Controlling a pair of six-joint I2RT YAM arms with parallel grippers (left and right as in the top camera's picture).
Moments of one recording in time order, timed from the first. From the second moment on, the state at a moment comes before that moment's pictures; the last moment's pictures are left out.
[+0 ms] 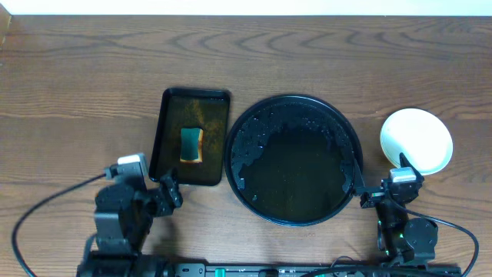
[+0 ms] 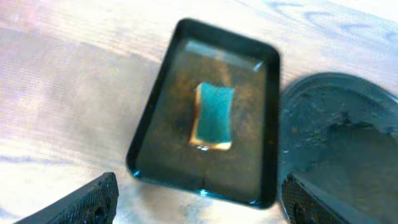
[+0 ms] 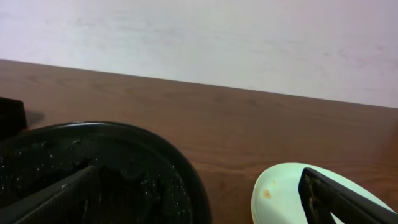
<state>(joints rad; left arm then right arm) -0.04 0.40 0.55 -0.78 0.02 -0.27 0.06 0.01 0.01 -0.07 -0.06 -0.04</state>
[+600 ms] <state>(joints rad) 0.02 0.01 0.04 -0.12 0.04 -0.19 0.06 0.01 0.01 -0.07 -0.06 -0.04</state>
